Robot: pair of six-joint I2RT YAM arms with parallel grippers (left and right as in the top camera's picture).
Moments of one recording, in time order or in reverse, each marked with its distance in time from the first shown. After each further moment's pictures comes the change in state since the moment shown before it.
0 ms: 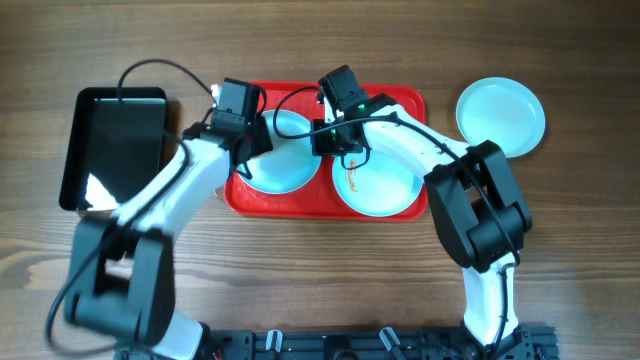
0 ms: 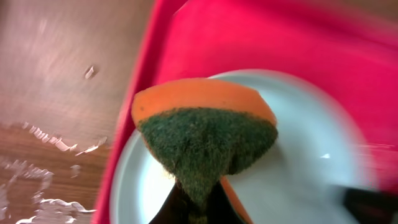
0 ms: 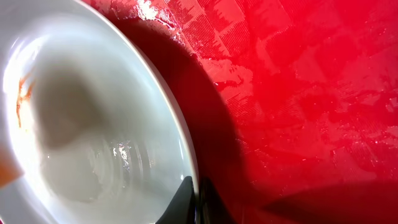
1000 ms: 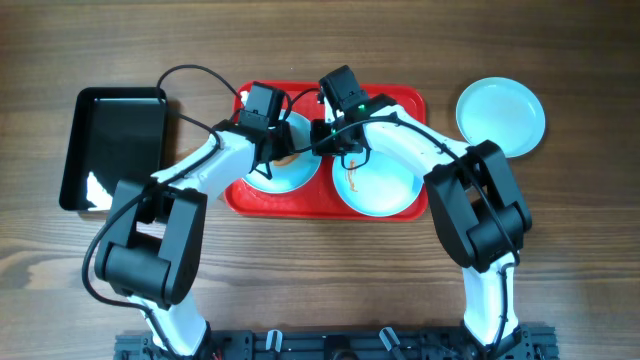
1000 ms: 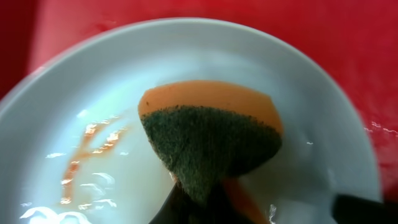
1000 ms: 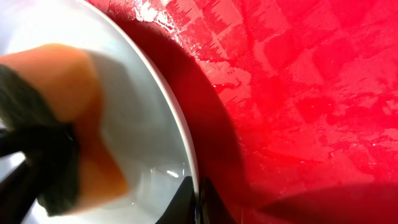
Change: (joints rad) left arm -0.052 0.215 0.045 0.057 0.056 -0.035; right arm 0.000 0.000 -0.004 0.006 0.004 0.001
